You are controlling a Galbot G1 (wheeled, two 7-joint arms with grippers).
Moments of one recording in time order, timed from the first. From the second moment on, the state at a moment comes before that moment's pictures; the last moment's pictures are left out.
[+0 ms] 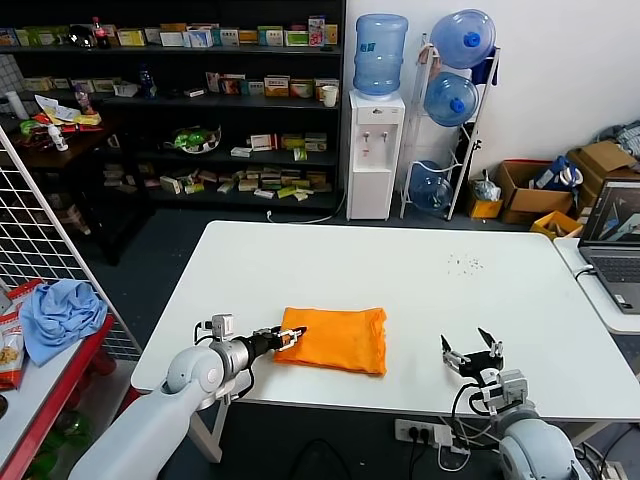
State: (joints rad) left arm 0.82 -1.04 0.03 -1.46 -1.03 0.57 0.05; right arm -1.34 1.02 0.43 1.76 0.36 -0.23 0.10
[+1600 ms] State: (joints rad) left arm 0.79 -0.61 -0.02 -1.44 -0.67 0.47 -0.04; right arm -1.23 1.06 0.32 1.73 0.35 -0.24 0.15
